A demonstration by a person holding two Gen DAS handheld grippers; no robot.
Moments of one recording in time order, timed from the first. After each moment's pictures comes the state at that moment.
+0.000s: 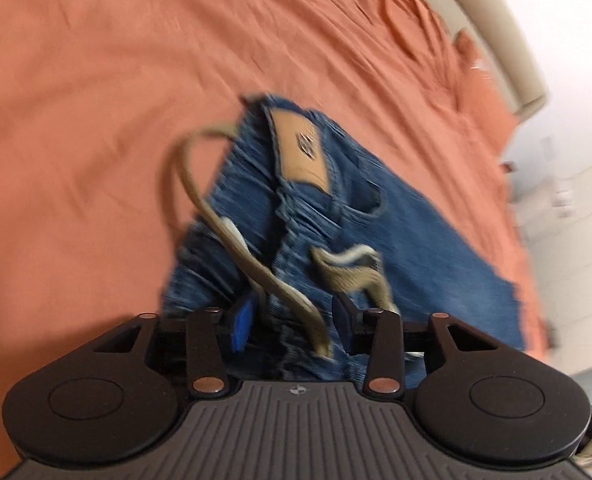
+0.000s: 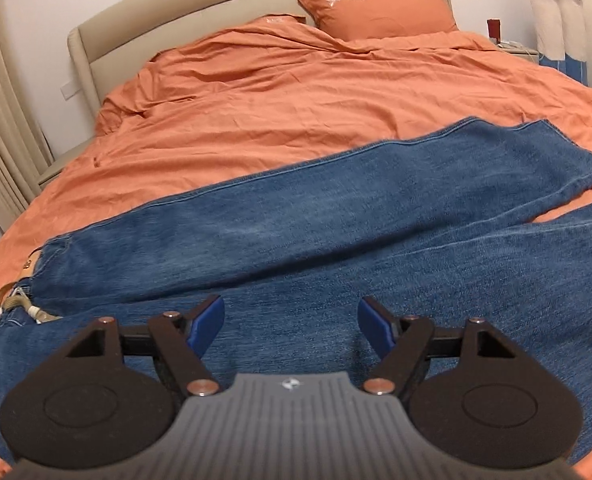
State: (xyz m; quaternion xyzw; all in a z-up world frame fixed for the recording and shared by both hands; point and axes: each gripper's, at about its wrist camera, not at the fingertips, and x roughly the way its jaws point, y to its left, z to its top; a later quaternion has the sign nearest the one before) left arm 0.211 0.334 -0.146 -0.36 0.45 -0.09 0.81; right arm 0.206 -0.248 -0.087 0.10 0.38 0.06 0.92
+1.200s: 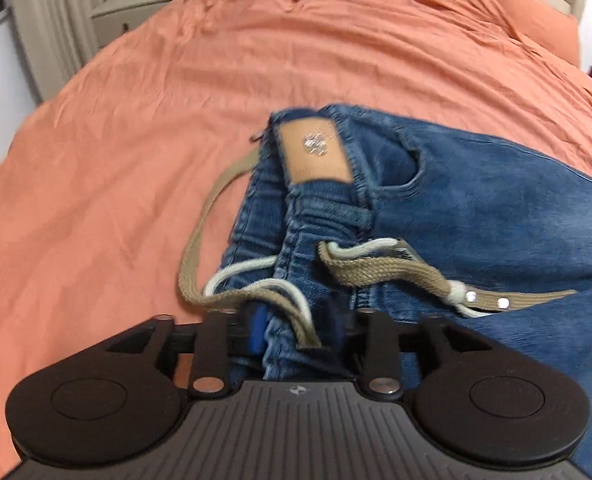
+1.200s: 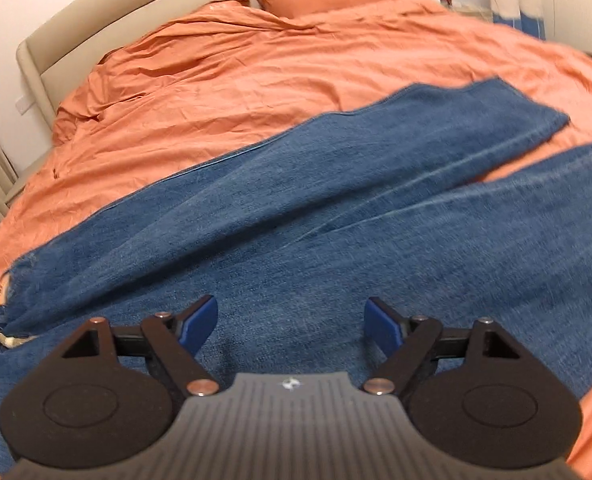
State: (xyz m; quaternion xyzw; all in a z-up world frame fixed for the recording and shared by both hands) left arm 0.207 0.256 -0.098 -0.07 0.48 0.06 0.87; right arm 0.201 -0.289 -0.081 0.16 0.43 0.00 0.89
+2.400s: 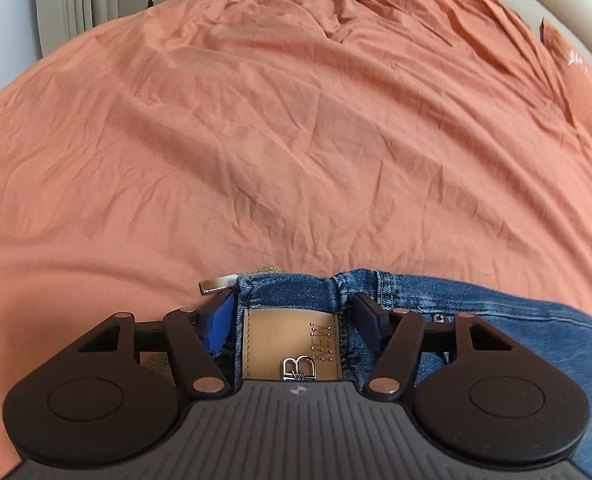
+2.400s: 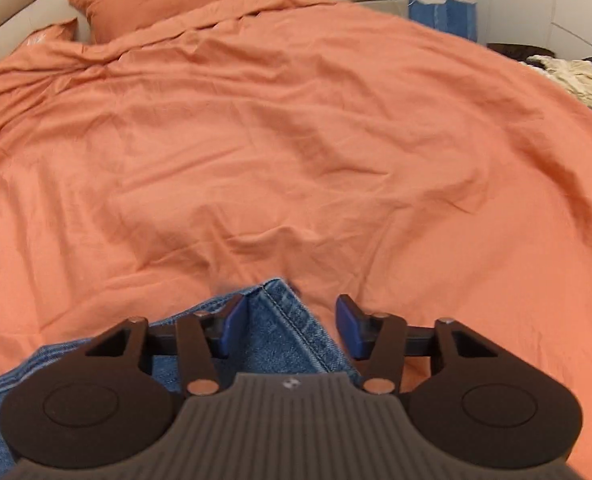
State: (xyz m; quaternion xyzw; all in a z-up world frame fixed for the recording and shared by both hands) left arm 0.370 0.289 -0.144 -0.18 0.45 0.12 0.86; right arm 0.532 -0.633 -0.153 0.12 0.46 -0.10 0.87
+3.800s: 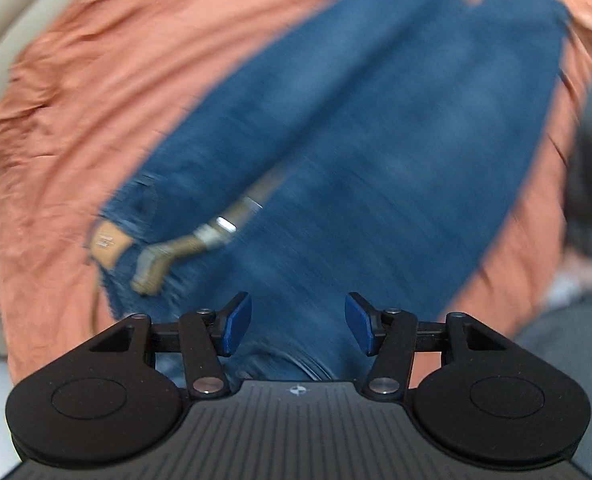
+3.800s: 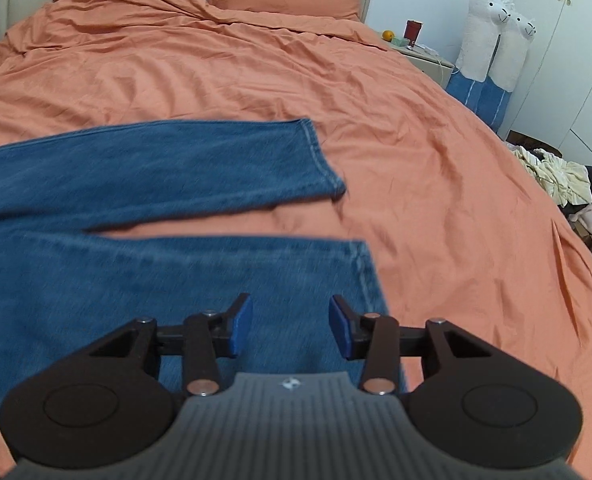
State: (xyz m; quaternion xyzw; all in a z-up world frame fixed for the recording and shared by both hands) left arm 0.148 0.094 -0.057 0.30 0.51 -0.21 0.78; right arm 0.192 -0.571 -0.053 -0.05 0.45 -0.04 0.89
